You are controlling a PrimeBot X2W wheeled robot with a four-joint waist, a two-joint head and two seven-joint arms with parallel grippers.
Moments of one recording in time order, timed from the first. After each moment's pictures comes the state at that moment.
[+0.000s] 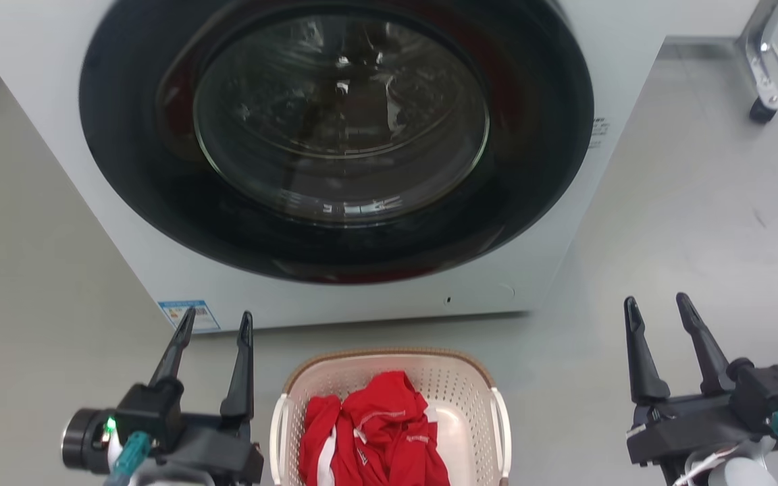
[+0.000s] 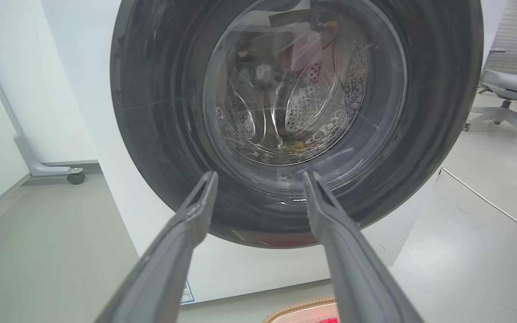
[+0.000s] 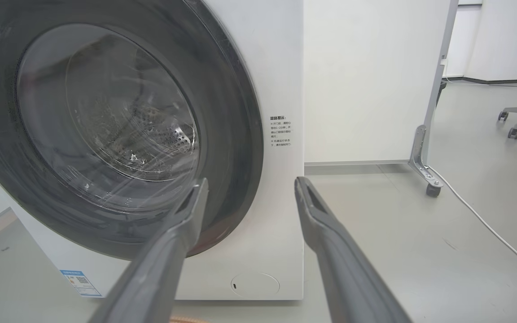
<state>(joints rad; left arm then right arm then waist) -0.17 0.14 -0.24 0.23 -0.27 0.05 -0.25 -0.16 -0.13 0.11 0.21 0.23 0.07 -0.26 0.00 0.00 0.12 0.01</state>
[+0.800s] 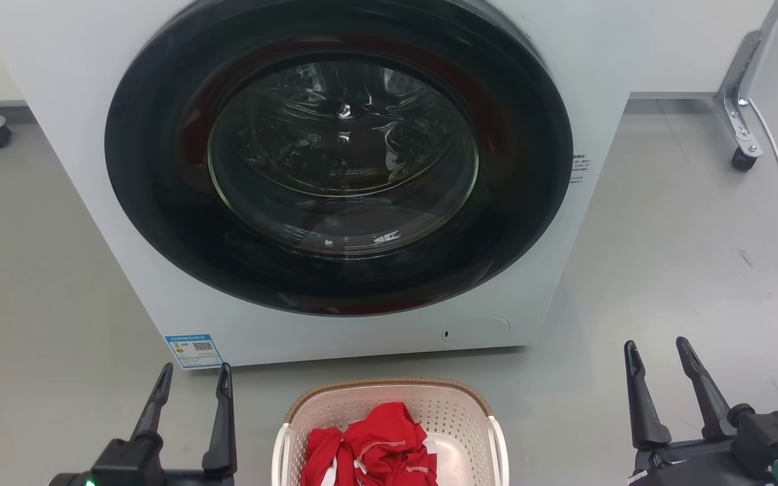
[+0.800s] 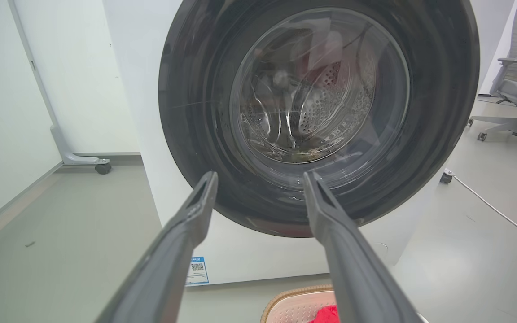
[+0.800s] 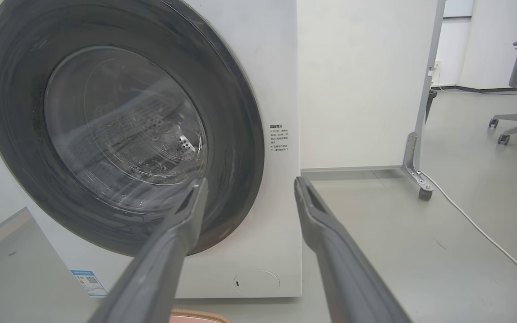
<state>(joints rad) 0.04 0.16 -0.19 0.04 -0.27 0.11 -0.17 -0.01 -0.12 0.11 0.11 0.23 0.04 -0.25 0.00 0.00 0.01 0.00</state>
